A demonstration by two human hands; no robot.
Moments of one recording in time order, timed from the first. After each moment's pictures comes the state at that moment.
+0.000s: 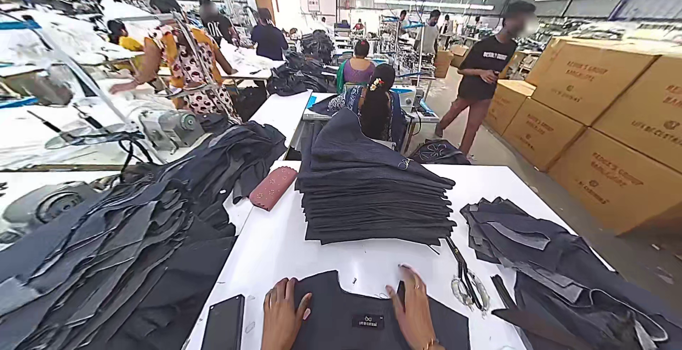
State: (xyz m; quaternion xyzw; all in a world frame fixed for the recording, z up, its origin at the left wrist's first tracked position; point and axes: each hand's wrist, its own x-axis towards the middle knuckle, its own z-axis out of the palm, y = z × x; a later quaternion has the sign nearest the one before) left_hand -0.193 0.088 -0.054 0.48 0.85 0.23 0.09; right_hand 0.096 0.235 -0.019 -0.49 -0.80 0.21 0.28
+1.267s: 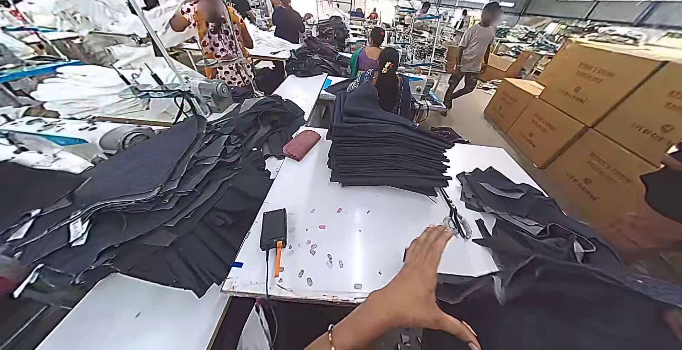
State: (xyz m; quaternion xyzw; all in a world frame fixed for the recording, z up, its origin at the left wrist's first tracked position) left_hand 0.020 0.032 0.147 0.72 0.38 0.51 0.27; right_hand 0.307 0.069 0.261 -0.22 -0.76 0.30 0.53
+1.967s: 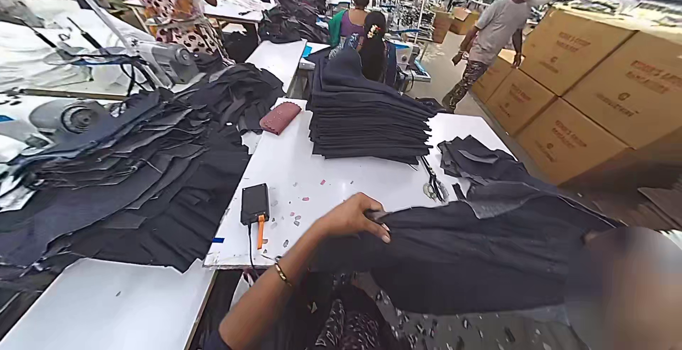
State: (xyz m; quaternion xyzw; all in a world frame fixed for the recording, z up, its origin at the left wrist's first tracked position) left_hand -0.081 0.052 0.157 0.69 0.40 0.35 0.50; right_hand 0.297 0.076 0.260 -0.35 -0.64 0.36 0.58
